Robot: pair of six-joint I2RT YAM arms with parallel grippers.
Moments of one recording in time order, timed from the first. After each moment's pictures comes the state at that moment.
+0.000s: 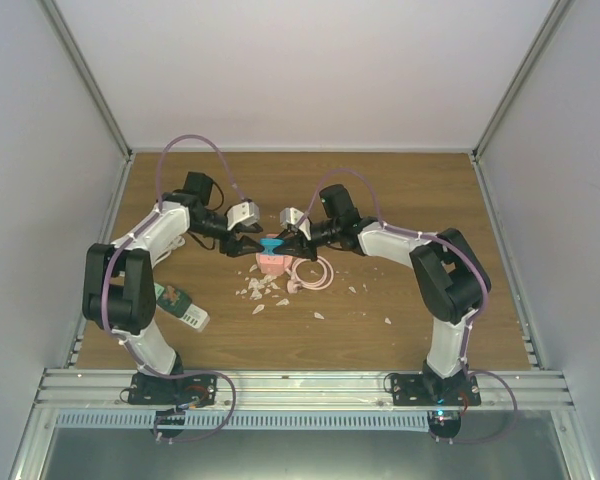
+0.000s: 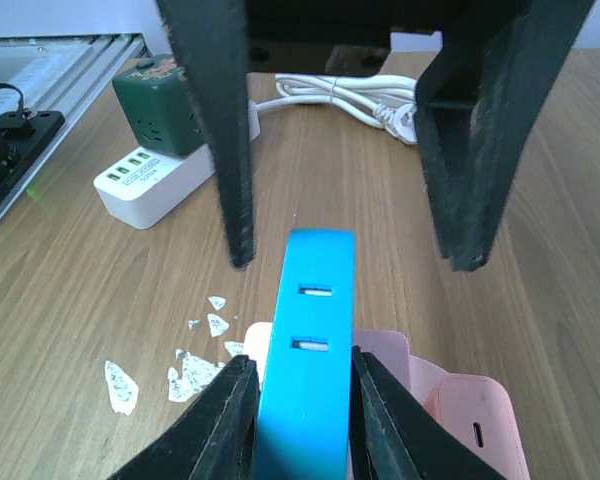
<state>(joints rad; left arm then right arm) -0.14 1.72 1.25 -0.79 0.96 1.05 0.58 1.90 1.18 0.06 -0.94 -0.55</state>
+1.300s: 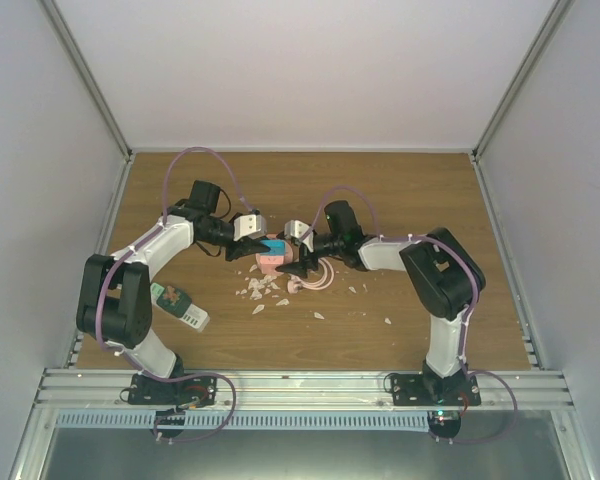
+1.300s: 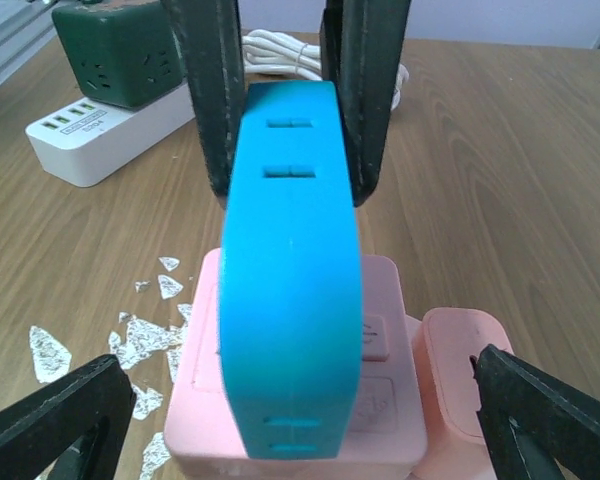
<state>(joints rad) -0.21 1.62 1.09 -0.58 0.92 1.09 0.58 1.93 1.00 0.38 -0.87 -0.53</state>
